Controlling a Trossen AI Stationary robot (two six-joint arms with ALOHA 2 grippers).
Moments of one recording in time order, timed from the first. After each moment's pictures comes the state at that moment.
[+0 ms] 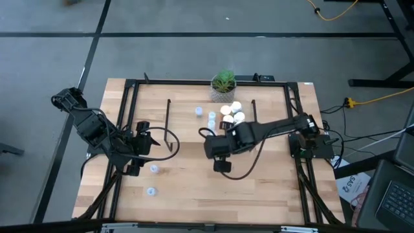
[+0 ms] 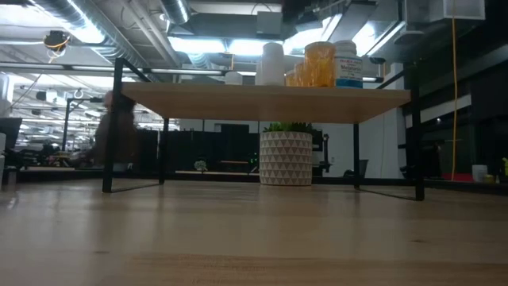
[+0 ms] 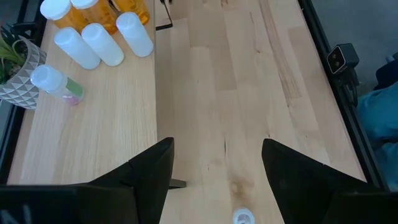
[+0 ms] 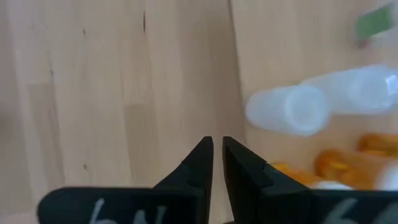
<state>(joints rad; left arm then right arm) -0.68 1.16 1.41 -1.20 -0.48 -0.42 0.28 2.00 2.13 -1.38 0.24 0.33</state>
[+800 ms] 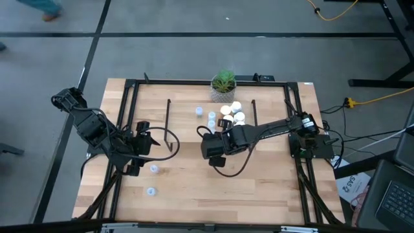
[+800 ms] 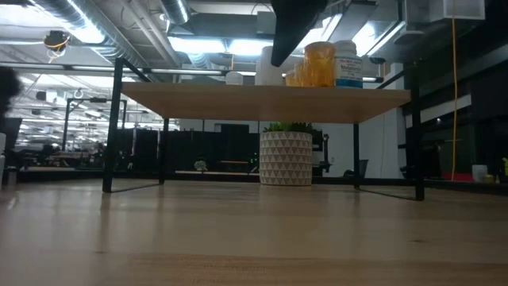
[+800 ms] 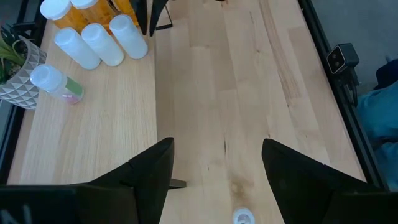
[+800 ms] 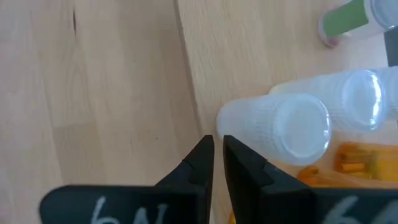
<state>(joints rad) -0.68 1.16 1.41 -1.20 -0.48 -0.42 0.25 2.00 1.93 -1.22 0.42 0.33</state>
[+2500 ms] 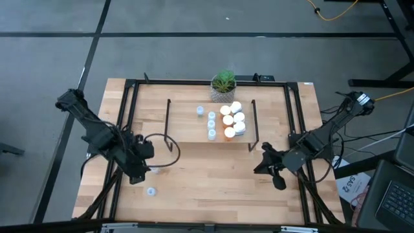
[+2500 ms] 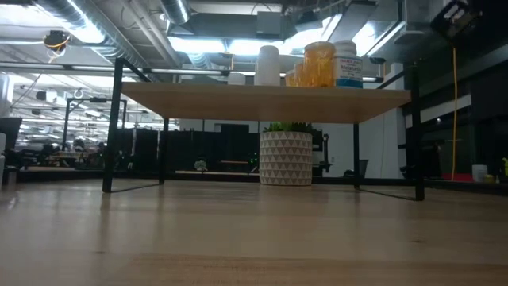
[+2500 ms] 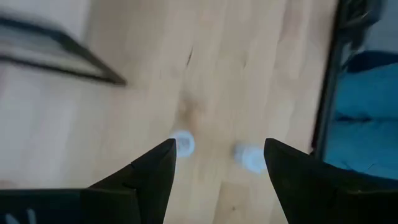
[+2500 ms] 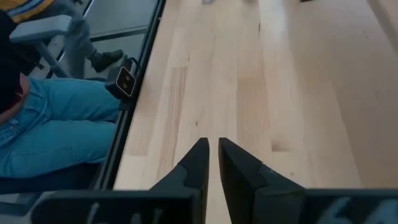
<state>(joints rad) -0.69 1.17 1.22 -1.22 -0.22 -0.94 0.67 1.00 0.72 -0.37 0.26 0.57</state>
